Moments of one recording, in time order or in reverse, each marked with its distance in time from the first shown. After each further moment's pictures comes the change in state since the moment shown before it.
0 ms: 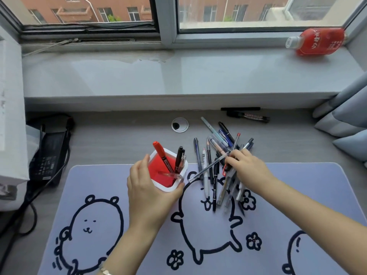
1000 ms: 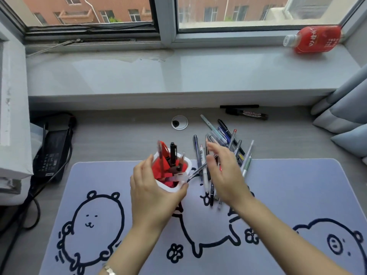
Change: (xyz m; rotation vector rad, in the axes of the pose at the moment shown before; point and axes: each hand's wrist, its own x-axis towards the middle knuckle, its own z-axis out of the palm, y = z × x) left_hand -0.014 0.004 0.000 0.010 0.024 0.032; right_hand -0.016 -0.093 -0.039 0.932 0.293 0.246
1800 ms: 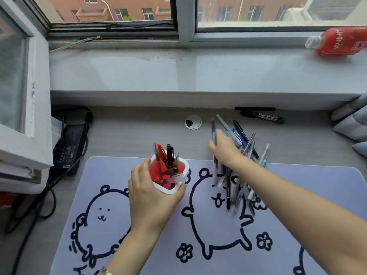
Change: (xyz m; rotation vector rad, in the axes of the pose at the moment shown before) left_hand -0.001 -0.025 -0.015 -0.001 0.074 -0.070; right_hand 0.101 0.026 0.030 -0.279 -0.199 0.226
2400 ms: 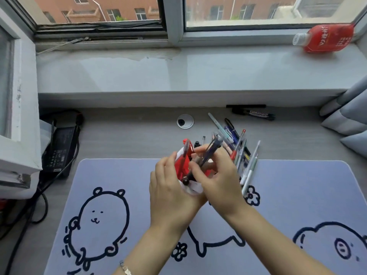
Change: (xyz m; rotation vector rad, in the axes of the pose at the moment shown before) left_hand -0.014 0.046 0.023 -0.005 -0.103 0.146; right_hand -0.124 -0.037 -0.004 0.631 0.370 -0.401
